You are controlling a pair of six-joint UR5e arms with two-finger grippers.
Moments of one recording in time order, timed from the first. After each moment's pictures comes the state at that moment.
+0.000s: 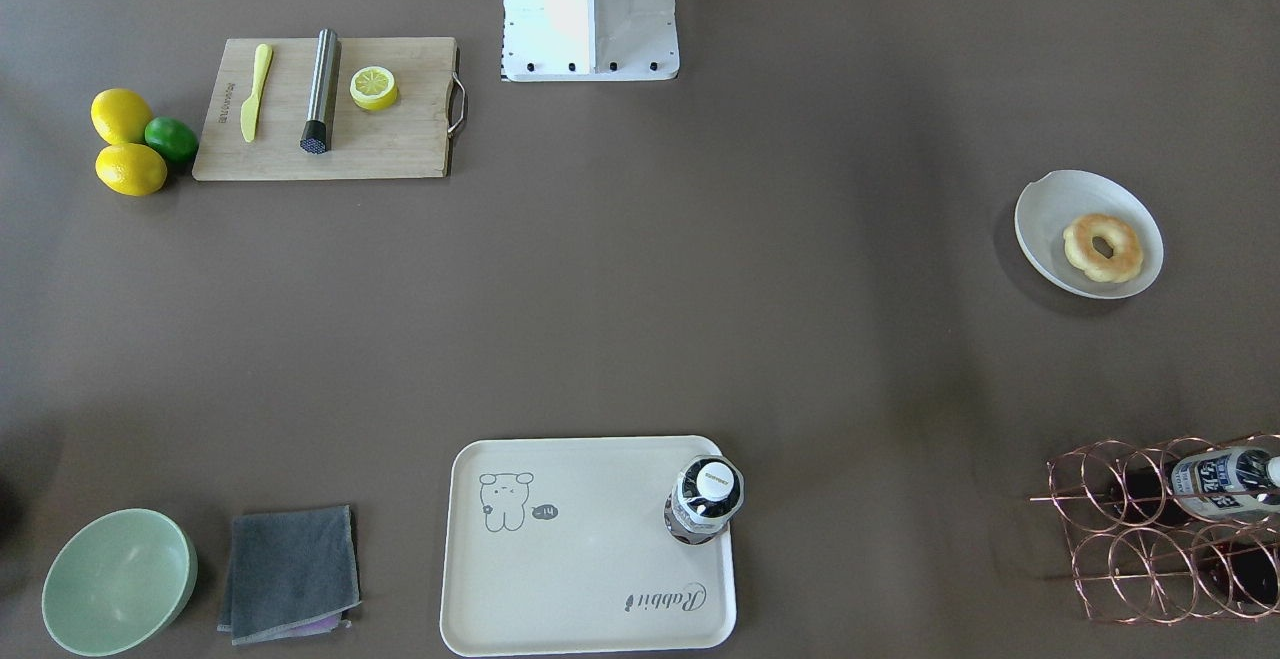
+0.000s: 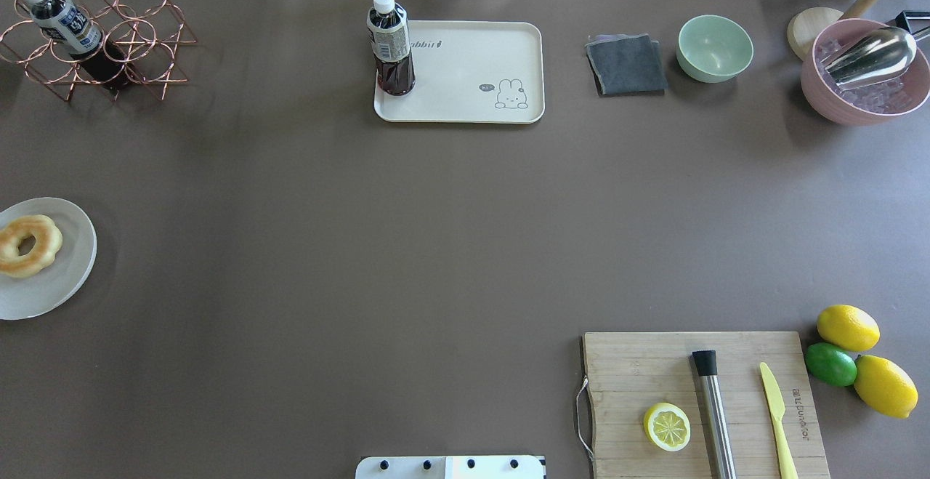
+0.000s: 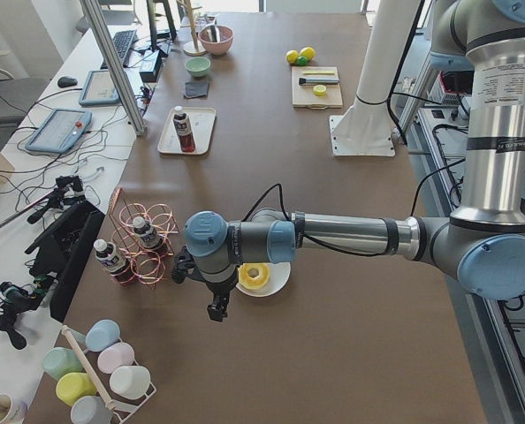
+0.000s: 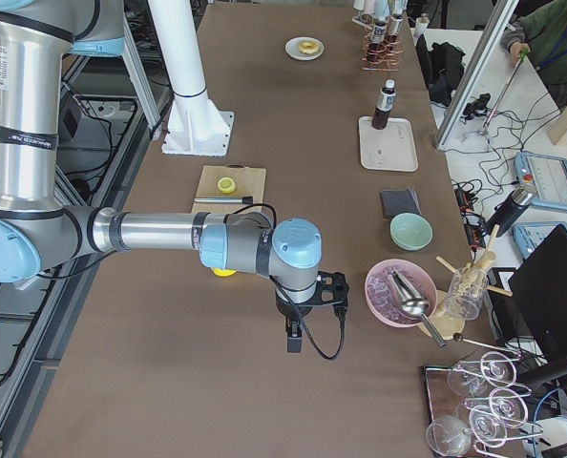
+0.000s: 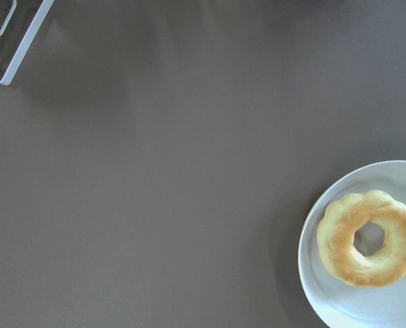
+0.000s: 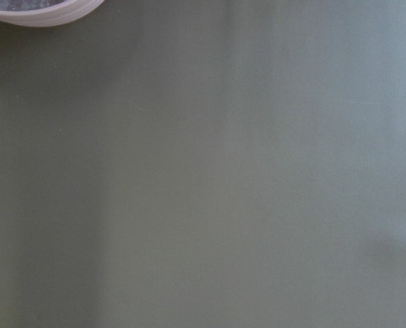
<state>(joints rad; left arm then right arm) -1.58 -1.57 -1.62 -1.47 -2.35 0.26 1.66 -1.71 1.76 -1.66 2.22 -0.14</state>
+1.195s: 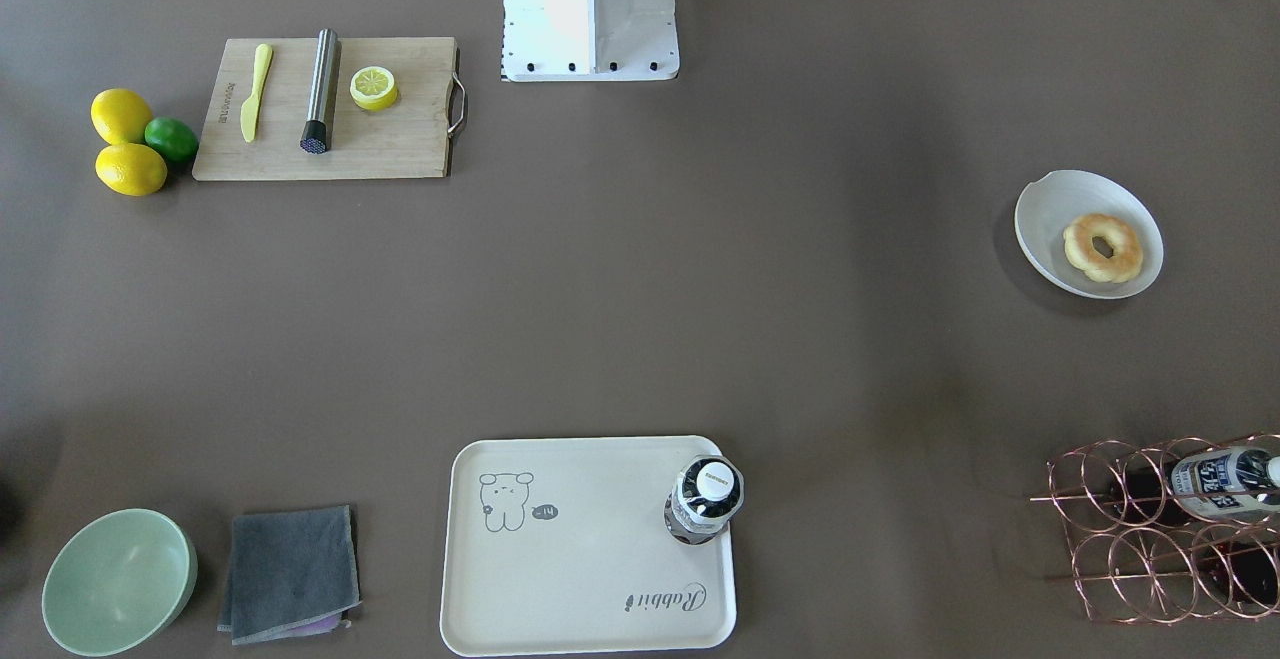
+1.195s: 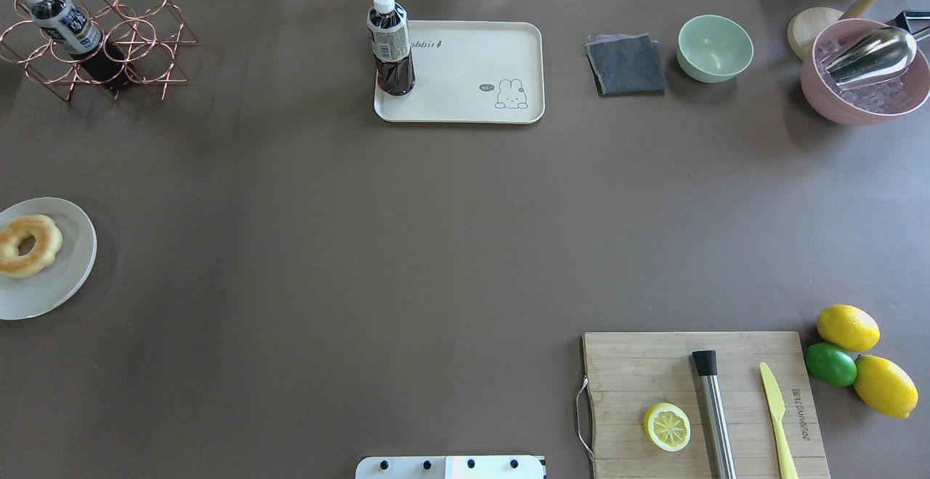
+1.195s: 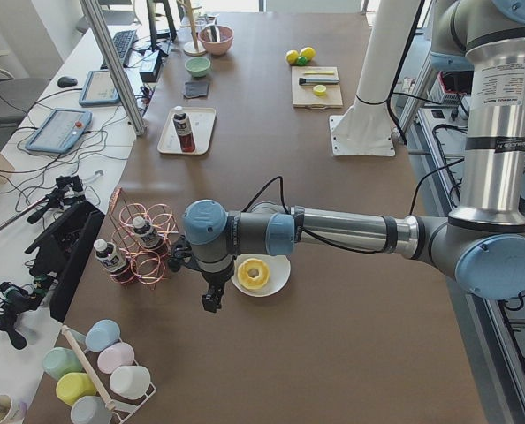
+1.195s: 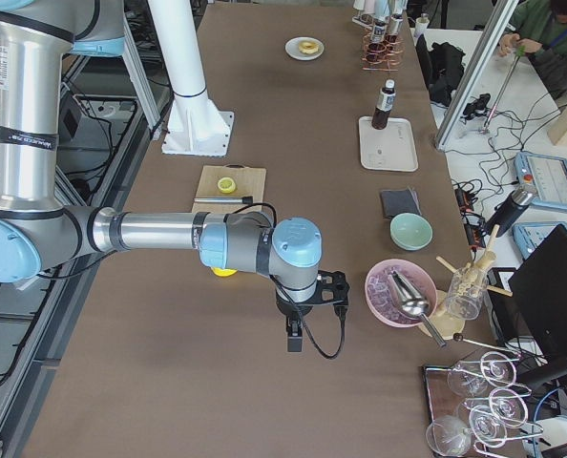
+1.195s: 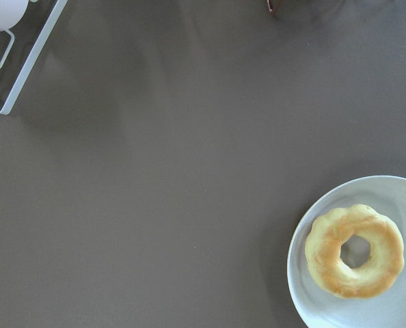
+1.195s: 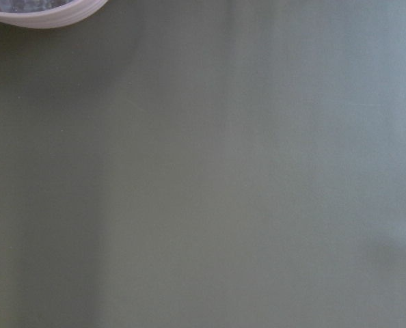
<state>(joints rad) -1.58 -1.57 -1.65 -1.49 -2.35 0.25 1.66 -1.71 1.77 -1.66 2.22 -0.14</state>
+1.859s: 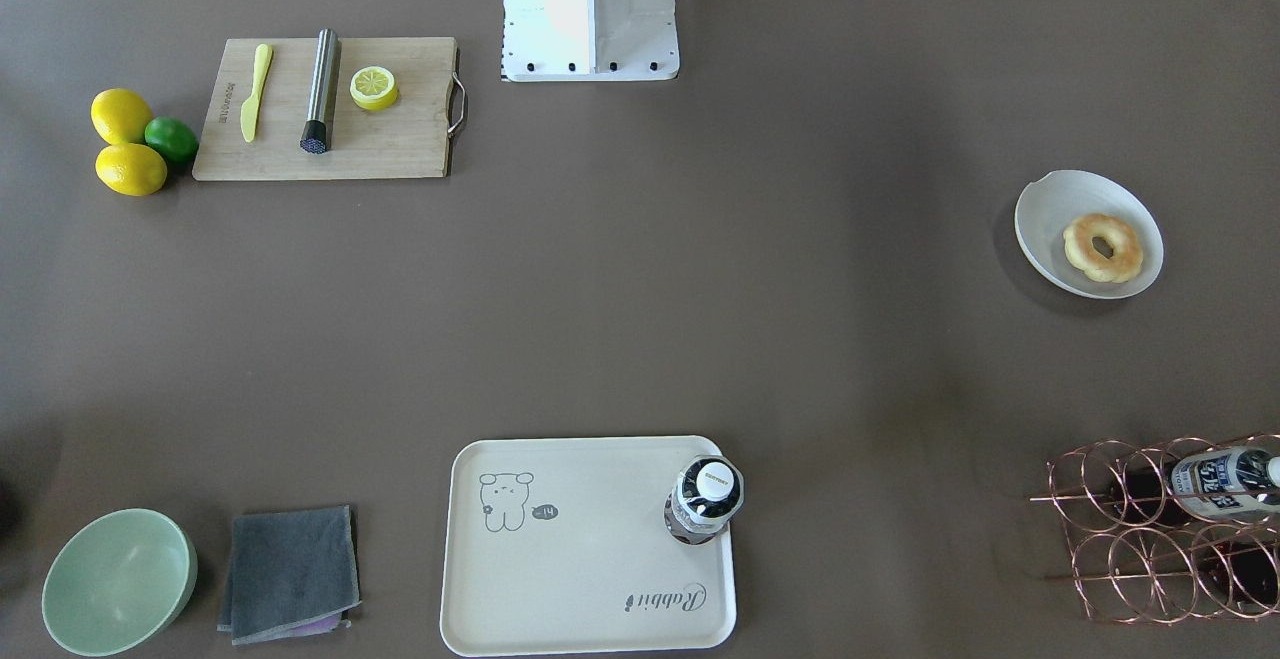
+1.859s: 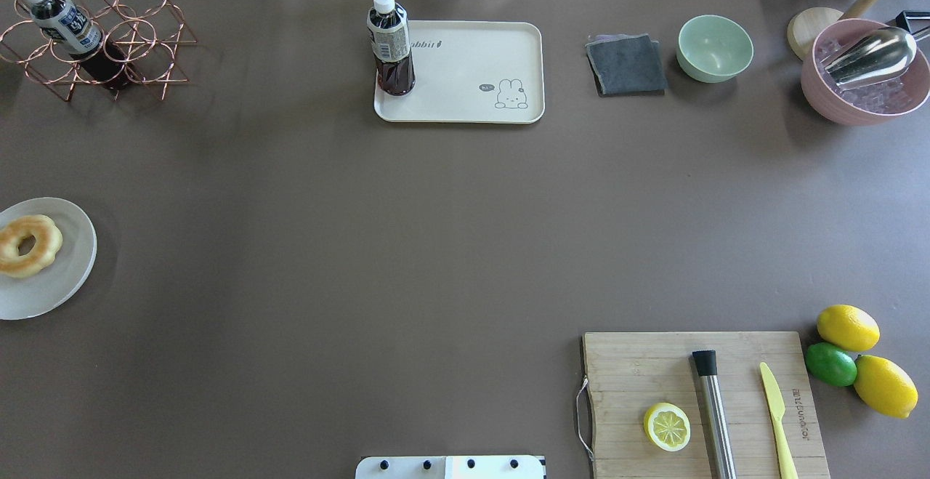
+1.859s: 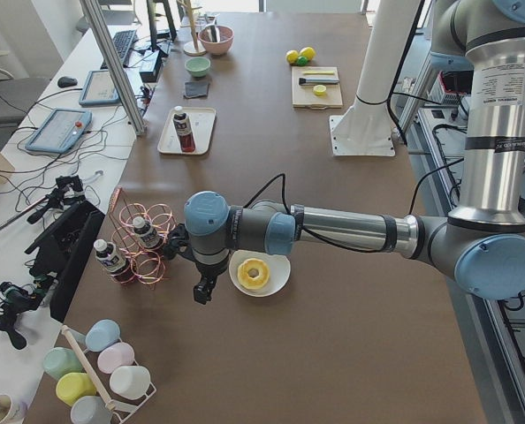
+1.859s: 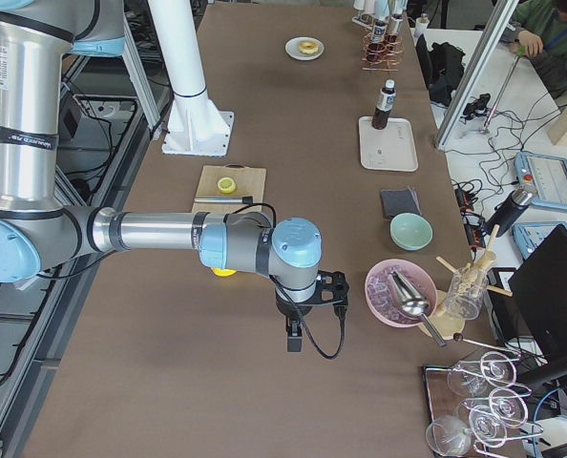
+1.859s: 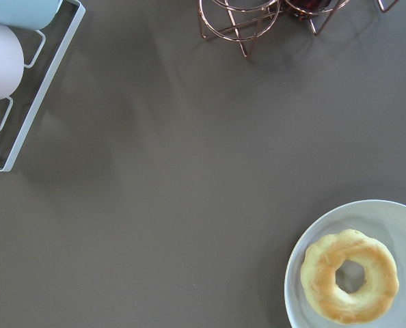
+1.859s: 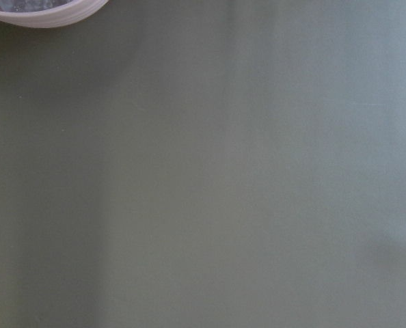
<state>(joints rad) -1.58 -1.58 -1.66 -1.59 -2.36 0.26 1.66 -1.71 1.77 -1.66 2.22 -0.14</state>
